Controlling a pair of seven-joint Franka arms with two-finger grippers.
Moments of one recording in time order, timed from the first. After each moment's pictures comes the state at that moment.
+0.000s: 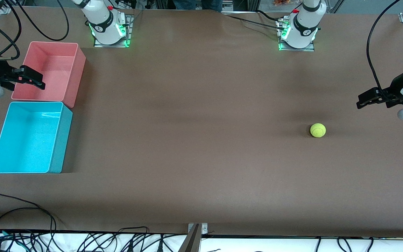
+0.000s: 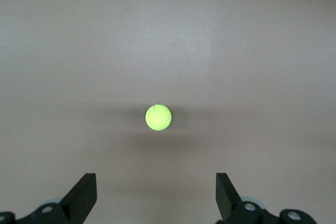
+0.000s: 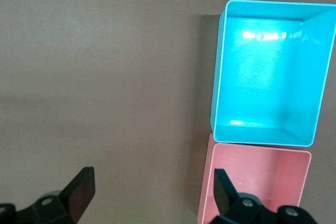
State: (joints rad) left arm -0.01 0.12 0.04 -1.54 -0.02 1.62 -0.03; right arm -0.02 0.04 0.04 -1.59 0.00 1.57 -0.04
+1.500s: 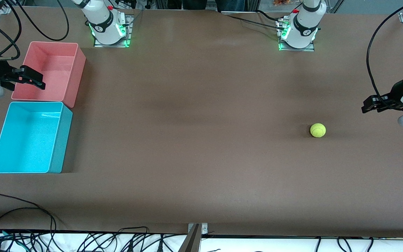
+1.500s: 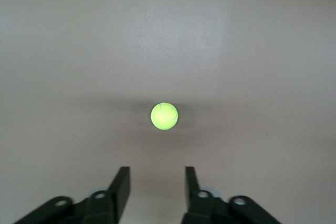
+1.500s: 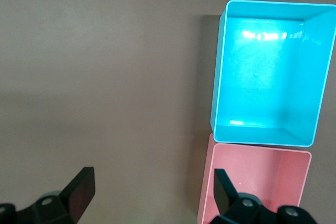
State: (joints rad) left arm 0.01 0.16 0.05 -1.55 -0.02 1.62 -0.03; right arm -0.02 0.04 0.04 -1.59 0.00 1.57 -0.04
